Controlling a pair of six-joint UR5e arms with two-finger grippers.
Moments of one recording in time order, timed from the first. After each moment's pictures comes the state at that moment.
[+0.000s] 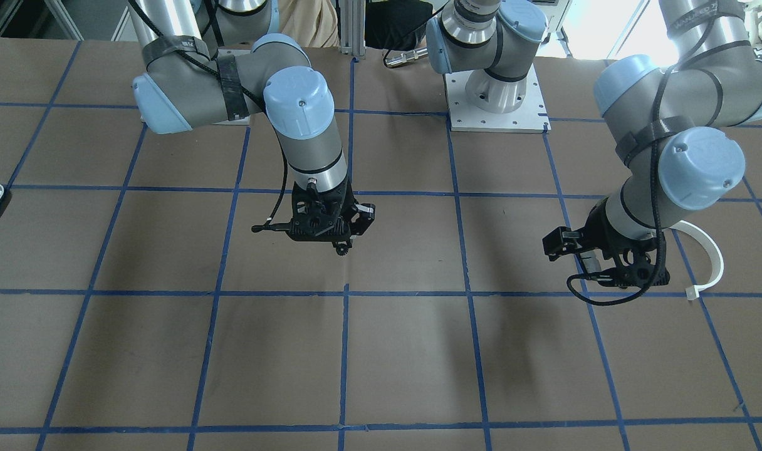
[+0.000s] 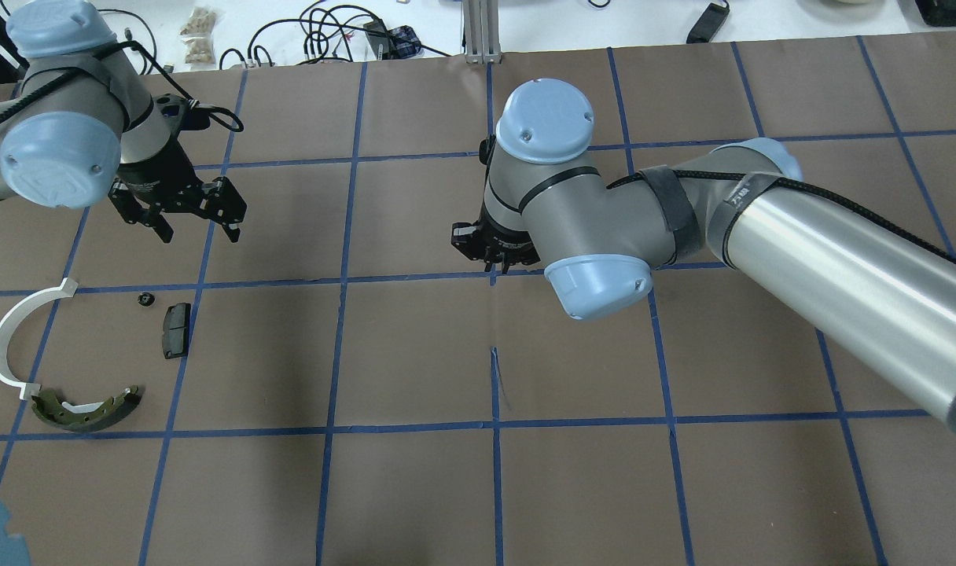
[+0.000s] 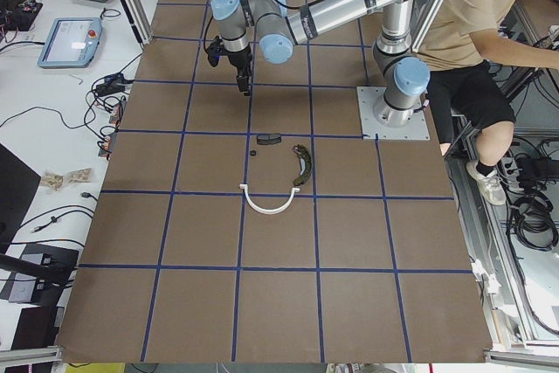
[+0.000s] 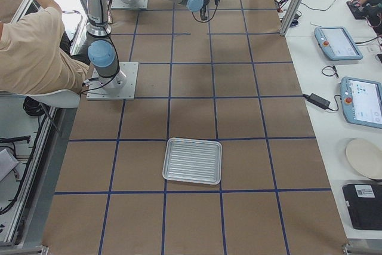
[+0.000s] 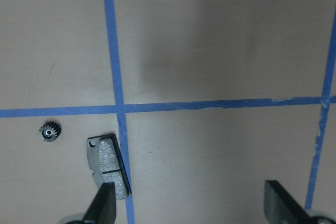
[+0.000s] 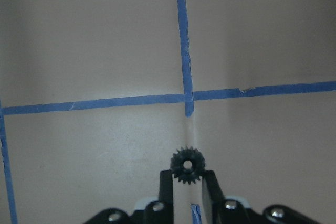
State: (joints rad) left arm -1.35 -1.82 -1.70 -1.32 1.66 0.19; right arm 1.93 -1.28 1.79 -2.23 -1.46 0.45
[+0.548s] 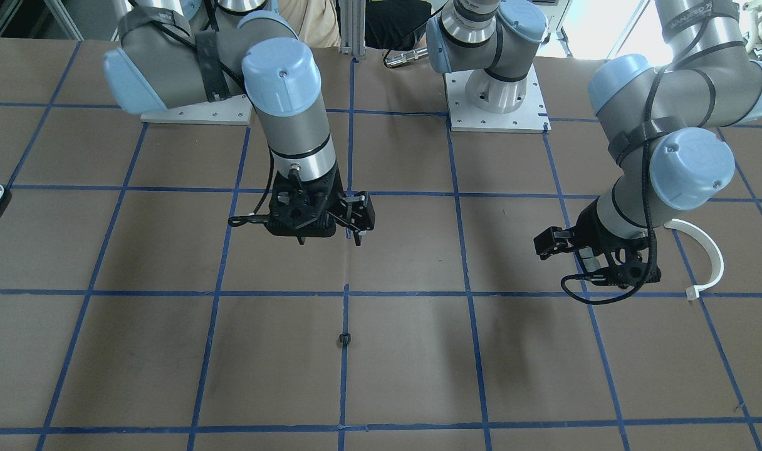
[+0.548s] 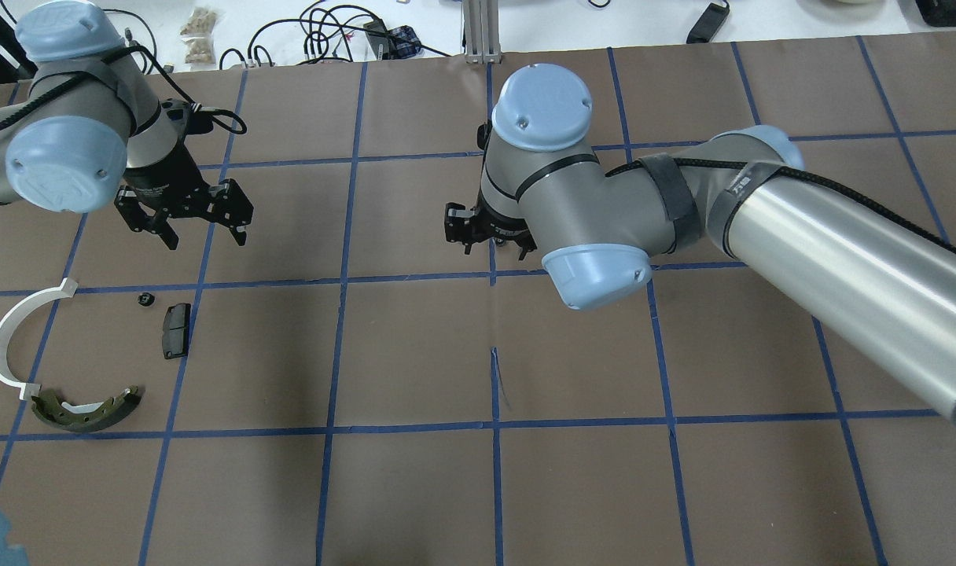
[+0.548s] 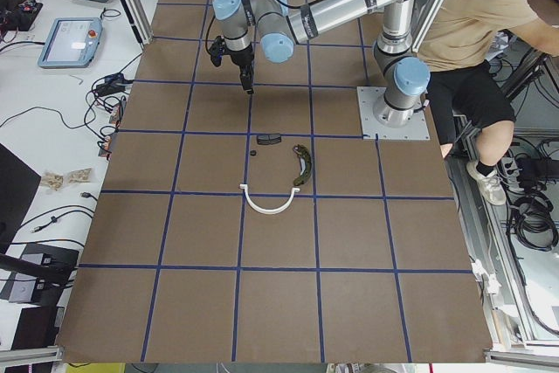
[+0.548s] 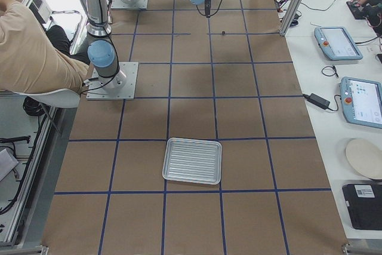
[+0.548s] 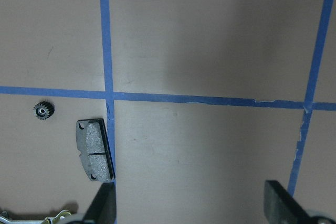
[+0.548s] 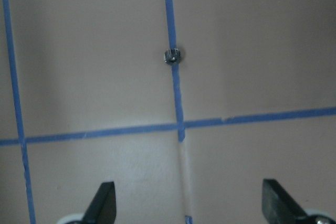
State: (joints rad) left arm -1.36 -1.81 -1.71 -1.33 1.60 0.14; right arm 1.87 -1.33 1.65 -2.07 -1.49 0.43
